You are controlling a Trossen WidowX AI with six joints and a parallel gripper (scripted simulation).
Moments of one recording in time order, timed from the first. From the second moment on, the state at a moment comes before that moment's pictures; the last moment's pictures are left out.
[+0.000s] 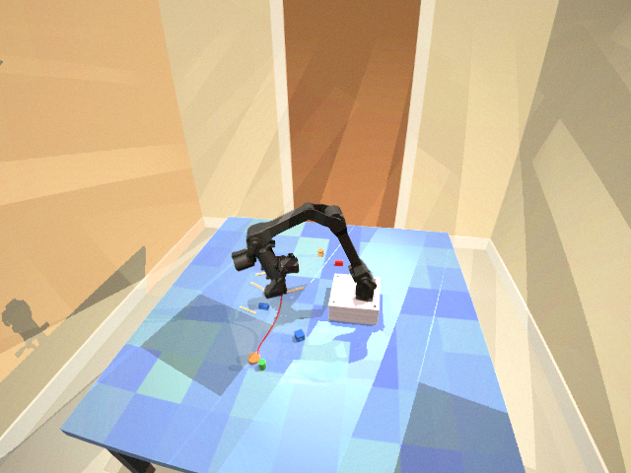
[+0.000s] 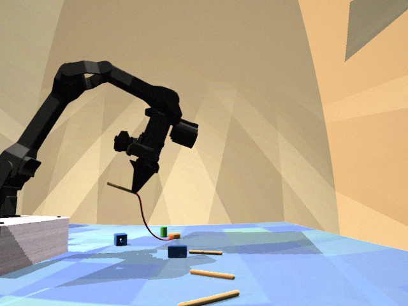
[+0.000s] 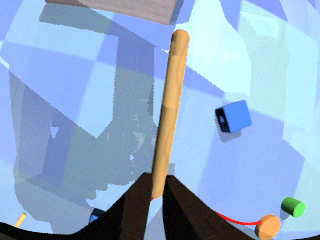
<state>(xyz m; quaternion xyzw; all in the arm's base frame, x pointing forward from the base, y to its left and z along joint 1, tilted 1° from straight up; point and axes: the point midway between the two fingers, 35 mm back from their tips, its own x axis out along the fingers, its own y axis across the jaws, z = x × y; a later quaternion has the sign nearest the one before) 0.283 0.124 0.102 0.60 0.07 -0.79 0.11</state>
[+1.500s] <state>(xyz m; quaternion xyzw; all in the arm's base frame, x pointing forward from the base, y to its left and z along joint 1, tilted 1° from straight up) 0.323 0.113 0.103 0.55 -0.23 -0.72 -0.34</state>
